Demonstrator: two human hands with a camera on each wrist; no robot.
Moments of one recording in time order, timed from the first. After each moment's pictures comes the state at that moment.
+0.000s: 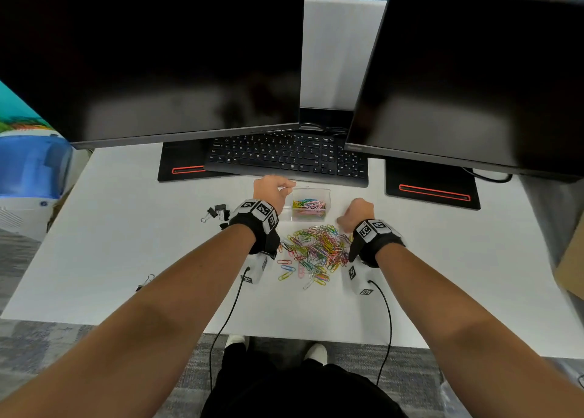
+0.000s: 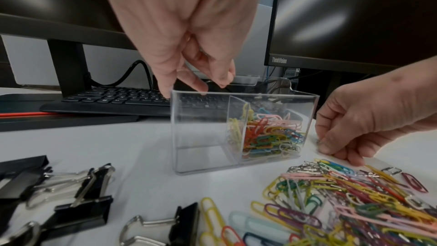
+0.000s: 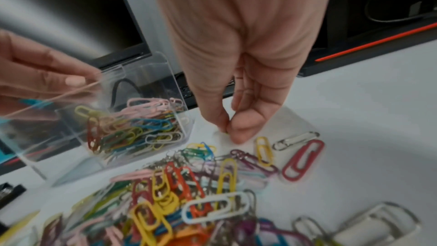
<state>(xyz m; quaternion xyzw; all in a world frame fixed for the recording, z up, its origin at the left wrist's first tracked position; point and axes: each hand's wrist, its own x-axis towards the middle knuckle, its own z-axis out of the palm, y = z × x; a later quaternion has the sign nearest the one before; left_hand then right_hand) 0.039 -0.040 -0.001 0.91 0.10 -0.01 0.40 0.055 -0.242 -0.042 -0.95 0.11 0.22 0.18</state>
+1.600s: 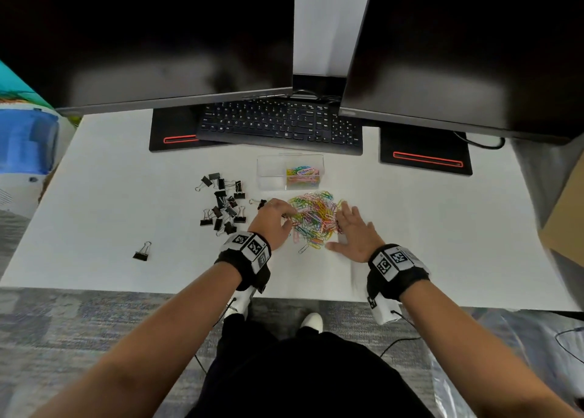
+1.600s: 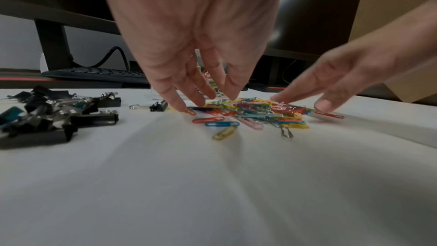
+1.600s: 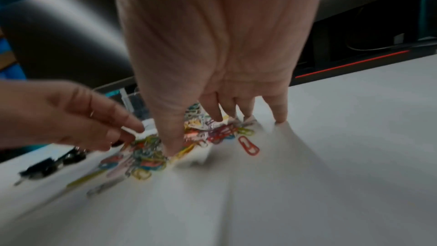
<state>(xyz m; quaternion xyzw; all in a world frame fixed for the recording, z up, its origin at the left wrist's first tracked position) -0.076 -0.055 -0.037 0.93 -0.02 -0.10 0.36 -0.069 -0.276 -0.040 -0.93 -0.11 0.33 0.12</state>
